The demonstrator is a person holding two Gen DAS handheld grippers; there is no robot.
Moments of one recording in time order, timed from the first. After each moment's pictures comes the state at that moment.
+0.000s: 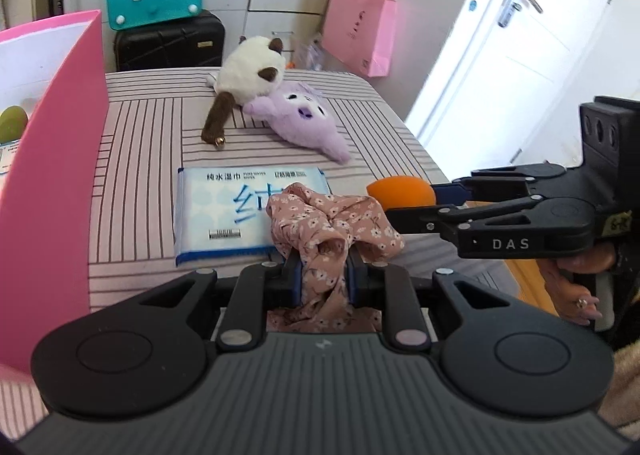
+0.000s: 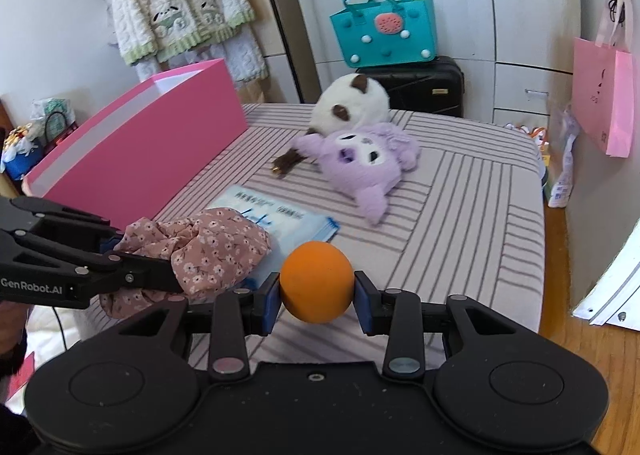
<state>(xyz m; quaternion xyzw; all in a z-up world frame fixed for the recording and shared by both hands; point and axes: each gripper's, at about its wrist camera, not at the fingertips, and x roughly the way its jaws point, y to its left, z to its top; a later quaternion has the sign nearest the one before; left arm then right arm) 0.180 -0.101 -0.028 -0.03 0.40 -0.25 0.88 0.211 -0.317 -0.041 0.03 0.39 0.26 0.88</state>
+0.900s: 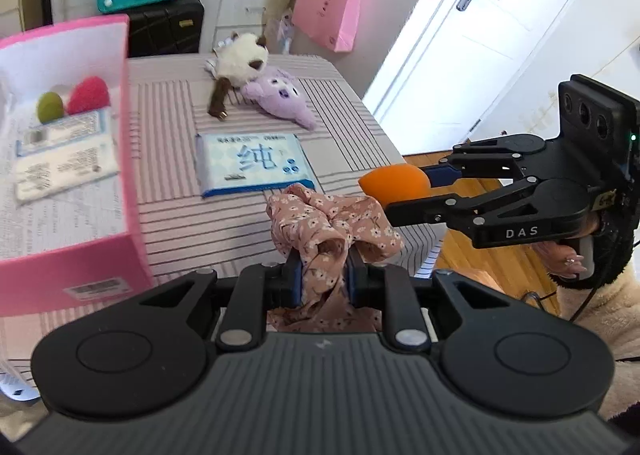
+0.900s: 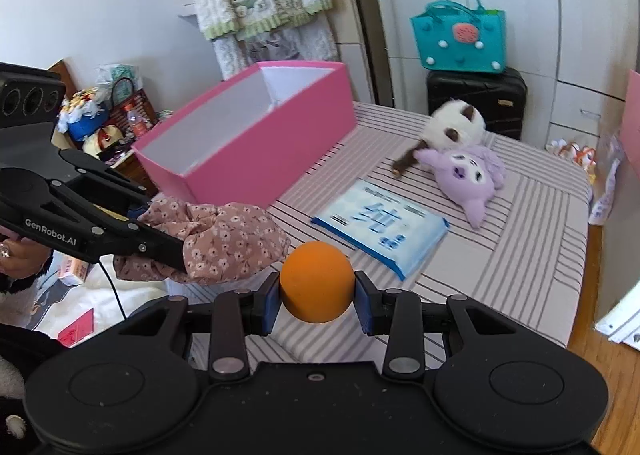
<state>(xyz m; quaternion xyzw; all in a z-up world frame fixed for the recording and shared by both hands) 0.120 -0.041 0.041 -0.03 0.44 -0.29 0.85 0.139 -0.281 0.033 0.00 0.41 0.34 0.85</state>
